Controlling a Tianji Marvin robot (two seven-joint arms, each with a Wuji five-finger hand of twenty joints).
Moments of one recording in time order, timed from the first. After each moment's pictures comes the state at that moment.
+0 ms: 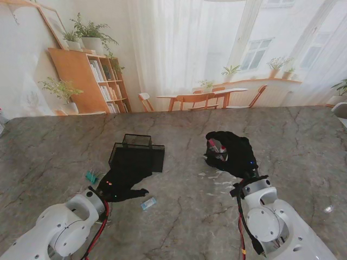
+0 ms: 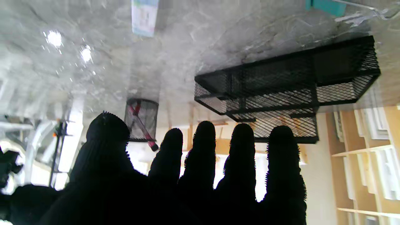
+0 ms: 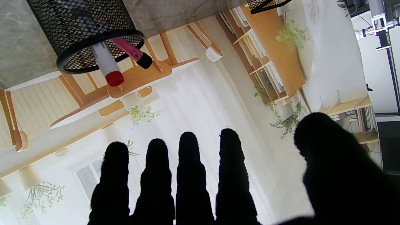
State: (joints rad) left arm 1.76 -1.03 -1.25 -1.84 1.15 -0.20 -0.10; right arm -1.69 -1.13 1.30 -1.69 -0.81 -0.14 -0.36; left_hand 0.79 -0.01 -0.04 0.00 0.42 0.13 0.14 0.58 0.55 0.17 0.15 0.49 0.43 0.24 0.25 0.51 0.12 0.35 0.82 0.75; right_hand 0.37 -0.39 0.59 -0.03 0.45 -0.05 0.24 0.66 0.58 0.10 0.15 0.46 0.43 0.11 0.18 0.37 0.04 0.24 0.86 0.38
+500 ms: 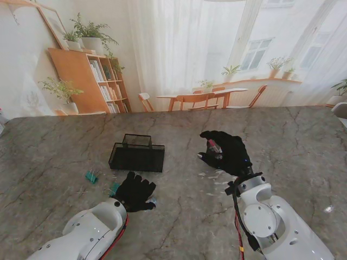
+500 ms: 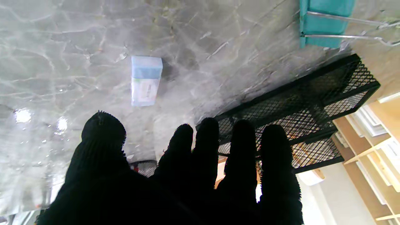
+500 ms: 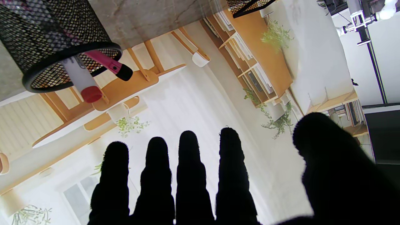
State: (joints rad) left arm 1.64 -1.00 -0.95 -1.81 1.43 0.08 -0.26; right arm -1.65 -1.13 1.27 -1.66 -0.75 -0.19 -0.33; left_hand 0.77 -0.02 -0.04 0.00 0.45 0.26 0.21 0.70 0.56 0.21 0.22 0.60 0.41 0.26 0.39 0.59 0.11 0.28 0.98 0.75; right_hand 0.37 -0.39 0.59 -0.03 0.46 -0.05 0.25 0.66 0.59 0.11 0.15 0.48 0.44 0.11 0.19 0.38 0.04 0.24 0.87 0.39
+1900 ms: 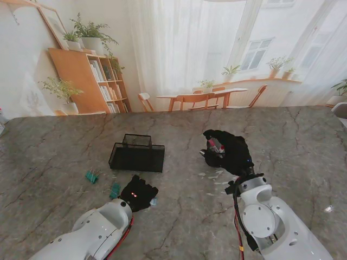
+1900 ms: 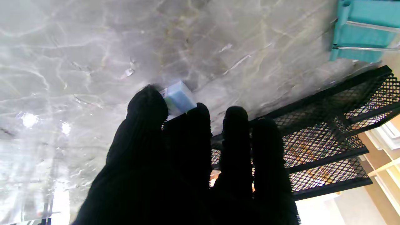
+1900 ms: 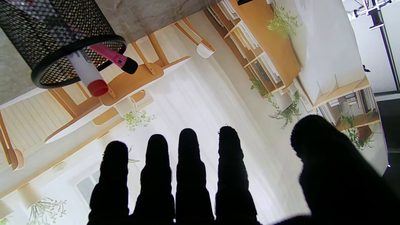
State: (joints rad) left arm 1.55 -1.00 -0.85 -1.72 1.39 0.12 -0.25; right arm -1.65 -1.15 1.27 -1.66 -0.72 -0.16 -0.37; left_hand 1.11 -0.25 -0.01 0.00 0.44 0.19 0.93 0.96 0.66 0.09 0.69 1.13 0.48 0.20 0.73 0.76 0.19 0.17 1.14 0.72; right_hand 0.38 -0.36 0.57 -0.03 0.47 -0.04 0.26 0.66 0.62 0.11 0.15 0.49 0.46 0.11 0.21 0.39 0.04 0.25 0.88 0.41
